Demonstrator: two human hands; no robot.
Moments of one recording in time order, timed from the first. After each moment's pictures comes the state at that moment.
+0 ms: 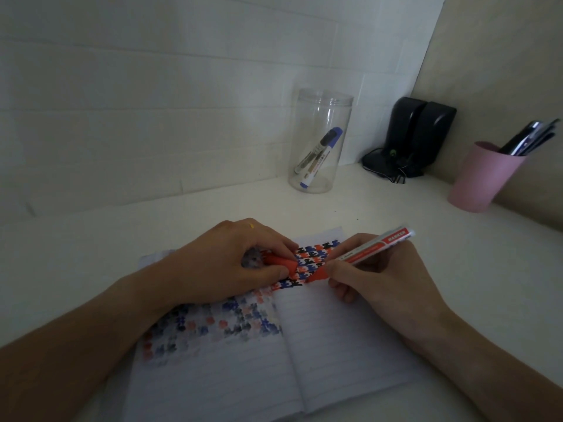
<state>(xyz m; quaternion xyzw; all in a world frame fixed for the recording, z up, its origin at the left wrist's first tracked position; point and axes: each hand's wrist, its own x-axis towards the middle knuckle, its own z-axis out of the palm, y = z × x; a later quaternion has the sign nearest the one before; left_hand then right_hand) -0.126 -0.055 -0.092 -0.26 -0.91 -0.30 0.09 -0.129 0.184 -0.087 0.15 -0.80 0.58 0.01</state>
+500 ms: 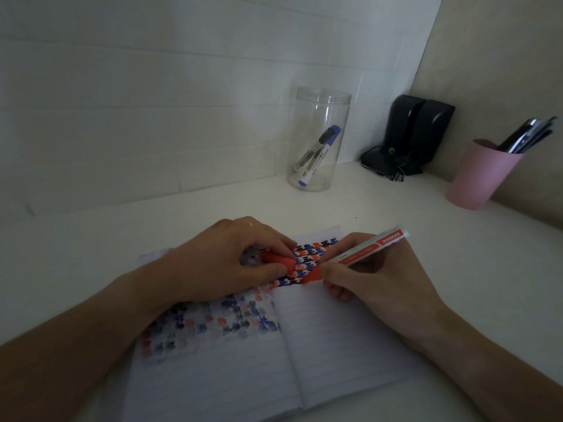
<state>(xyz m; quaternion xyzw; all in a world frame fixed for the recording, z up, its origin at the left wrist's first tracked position) -0.127 -0.056 -0.091 -0.26 -0.92 -0.29 0.08 -0.128 0.183 -0.086 0.17 -0.78 0.60 -0.01</state>
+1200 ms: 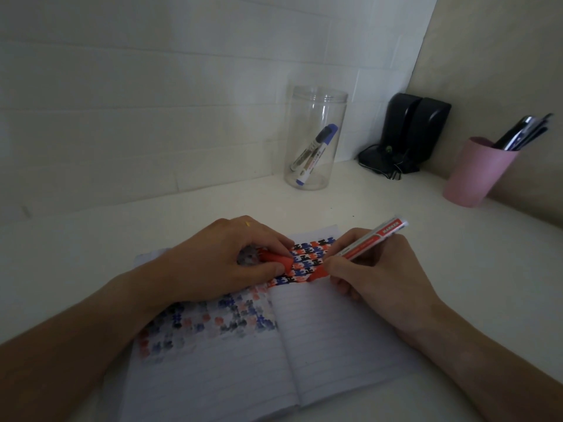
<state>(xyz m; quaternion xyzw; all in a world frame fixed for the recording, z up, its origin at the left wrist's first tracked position) -0.125 -0.055 -0.091 -0.27 -0.91 -0.30 0.09 -0.134 0.185 -0.091 0.14 -0.82 0.56 0.02</state>
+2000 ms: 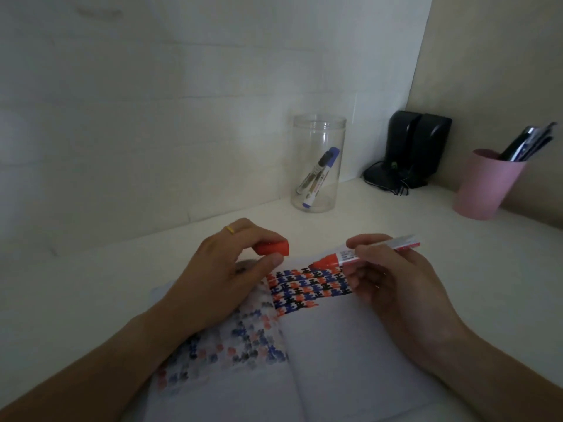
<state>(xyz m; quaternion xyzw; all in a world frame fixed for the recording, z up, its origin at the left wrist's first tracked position) -0.124 -0.052 -0.087 -0.18 -0.91 -0.29 0.25 -0.137 0.185 -0.084 0.05 -0.58 0.81 -0.05</state>
